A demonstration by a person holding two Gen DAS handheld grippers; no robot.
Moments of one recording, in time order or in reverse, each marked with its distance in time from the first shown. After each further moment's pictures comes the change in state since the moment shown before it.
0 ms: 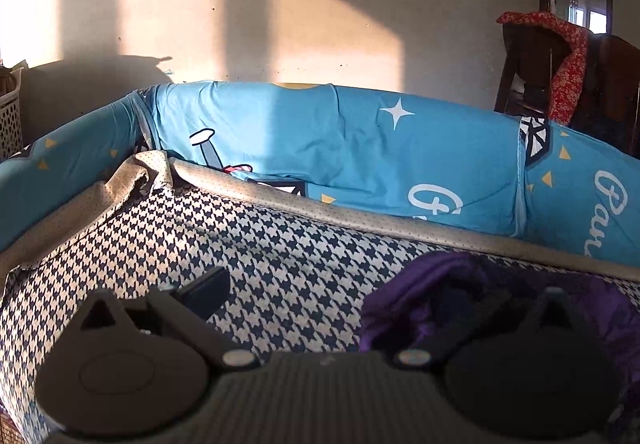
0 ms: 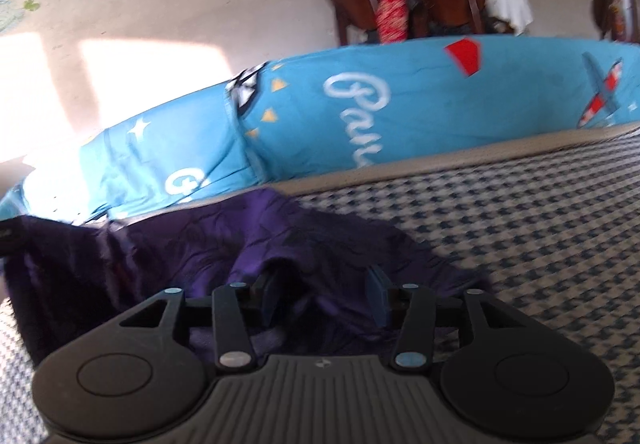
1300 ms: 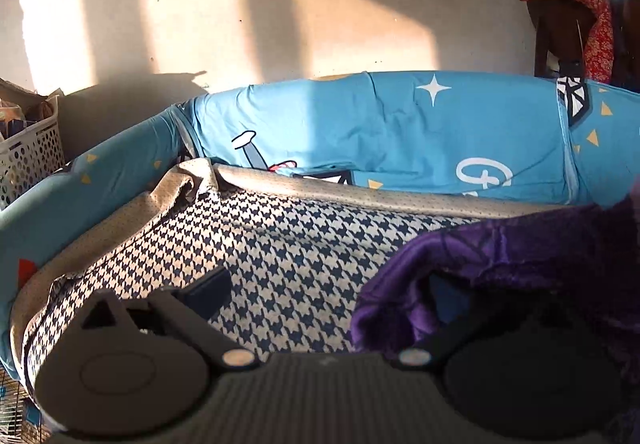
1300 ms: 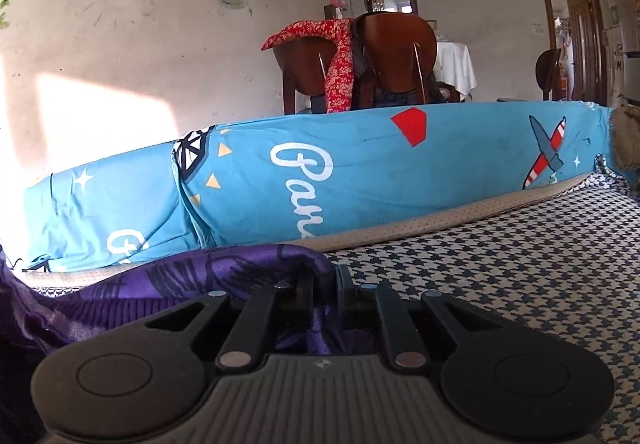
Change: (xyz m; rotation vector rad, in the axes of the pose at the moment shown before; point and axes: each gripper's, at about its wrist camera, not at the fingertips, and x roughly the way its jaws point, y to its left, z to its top) left arm 0.005 -0.008 -0.028 0.090 -0.050 0.162; right arm -0.003 0.001 0.012 -0.005 -0.250 -0.250
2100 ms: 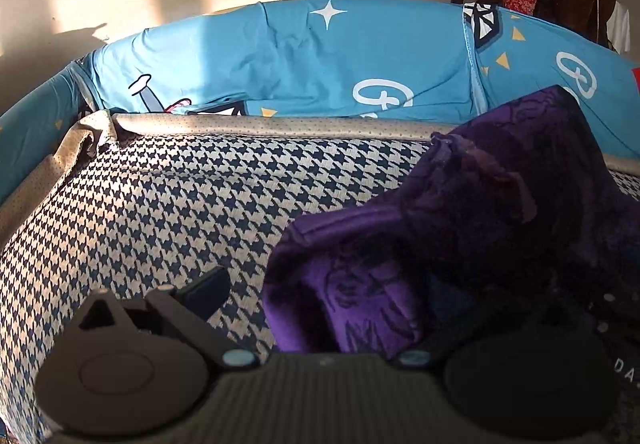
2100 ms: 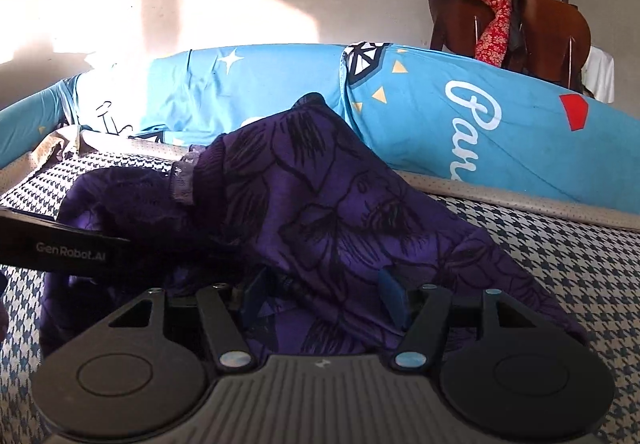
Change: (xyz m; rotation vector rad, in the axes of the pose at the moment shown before) left arm 0.011 -0.031 -0.029 0.094 0.203 -0.254; right arm 0.007 0.067 -0.049 -0.315 0.179 0.332
